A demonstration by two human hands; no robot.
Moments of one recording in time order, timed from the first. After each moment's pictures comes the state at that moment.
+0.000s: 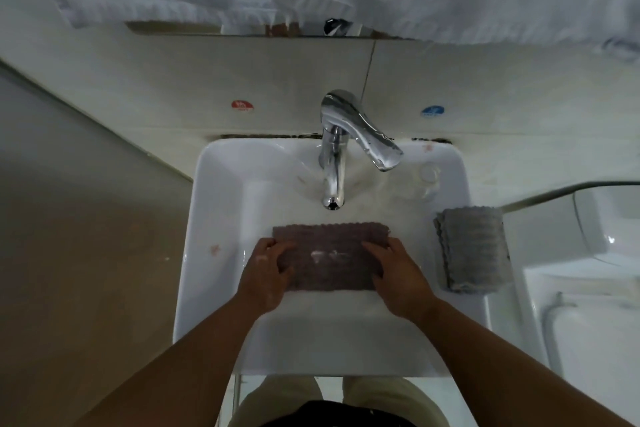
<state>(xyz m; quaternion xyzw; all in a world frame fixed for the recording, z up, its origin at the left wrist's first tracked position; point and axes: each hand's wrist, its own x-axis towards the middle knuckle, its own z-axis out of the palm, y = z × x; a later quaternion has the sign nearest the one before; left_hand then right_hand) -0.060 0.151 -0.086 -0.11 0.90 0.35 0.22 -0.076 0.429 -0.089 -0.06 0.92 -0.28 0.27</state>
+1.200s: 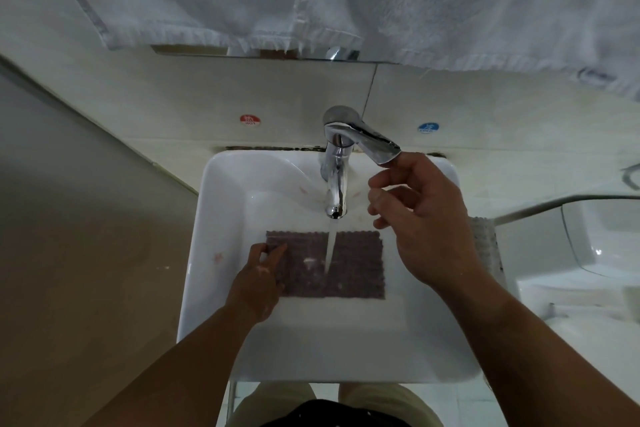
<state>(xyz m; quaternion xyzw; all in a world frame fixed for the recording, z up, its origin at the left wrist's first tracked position) -0.058 0.136 -0.077 -0.06 0.94 0.23 0.26 -0.135 0.378 0.133 0.03 0.79 -0.61 0.06</state>
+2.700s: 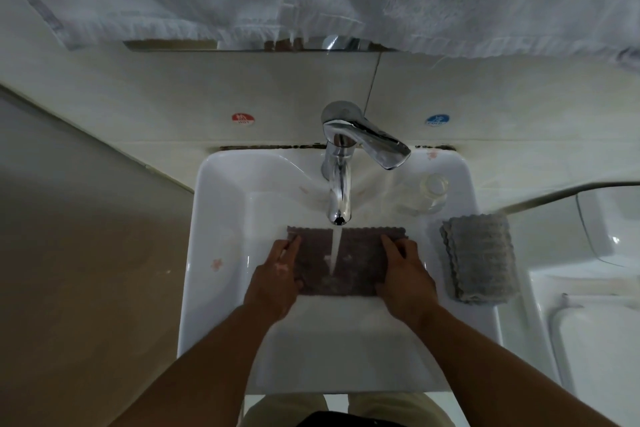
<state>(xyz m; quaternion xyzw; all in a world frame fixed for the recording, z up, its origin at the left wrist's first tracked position) -0.072 0.156 -0.099 -0.03 0.94 0.22 0.25 -0.085 0.414 -0.079 0.05 0.95 -0.17 0.27</state>
